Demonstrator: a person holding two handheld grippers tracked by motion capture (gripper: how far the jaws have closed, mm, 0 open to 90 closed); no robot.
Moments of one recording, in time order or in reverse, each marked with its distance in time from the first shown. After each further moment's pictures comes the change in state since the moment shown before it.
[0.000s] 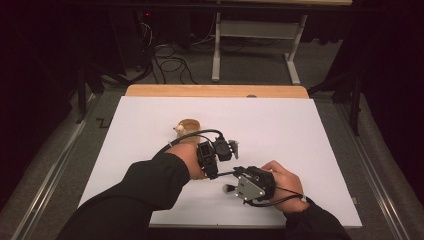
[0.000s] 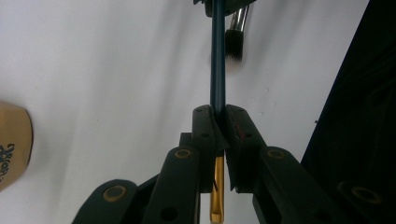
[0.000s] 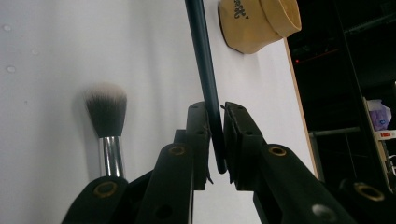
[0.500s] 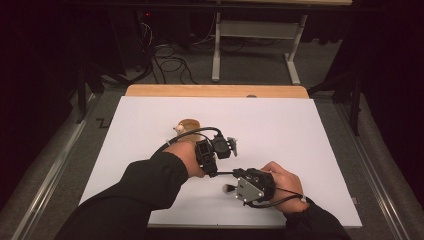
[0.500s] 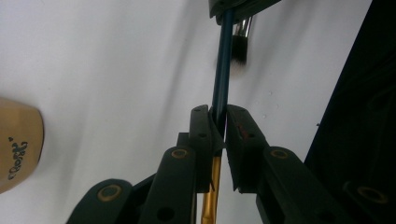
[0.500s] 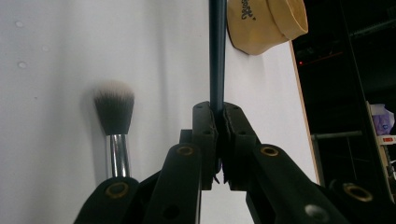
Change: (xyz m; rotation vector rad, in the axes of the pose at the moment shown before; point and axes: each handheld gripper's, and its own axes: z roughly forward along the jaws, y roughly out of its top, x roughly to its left) left arm 0.003 -0.003 -0.004 -0.027 0.014 -0.013; right arm 0.001 0.001 -0.001 0.004 0.012 -0.026
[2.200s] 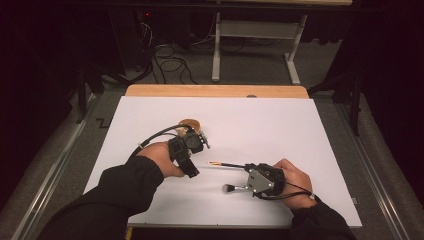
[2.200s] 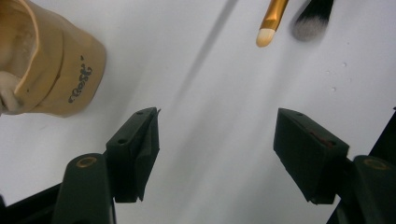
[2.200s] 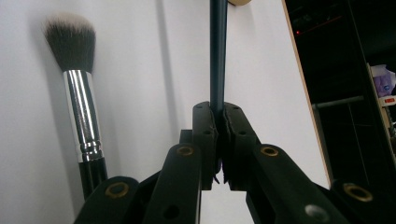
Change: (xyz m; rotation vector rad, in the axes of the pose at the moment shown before) left arm 0.024 -0.061 -0.001 -0.105 0.114 -0.154; right arm -0.007 -0.031 0.001 0.087 -0.018 0.100
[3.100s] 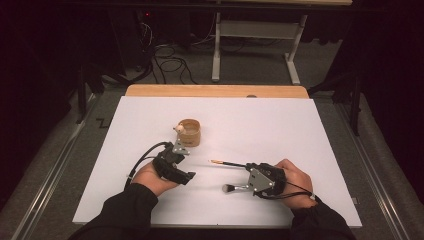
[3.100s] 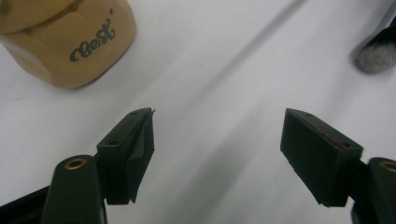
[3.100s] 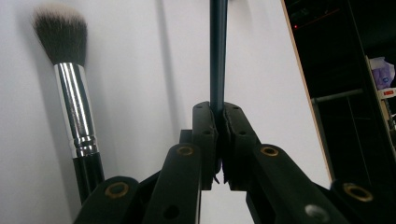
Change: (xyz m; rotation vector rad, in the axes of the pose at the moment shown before) left arm 0.006 -0.072 0.059 -0.393 0.048 -0.264; right arm 0.000 -0.003 0.000 0.022 -0.012 0.022
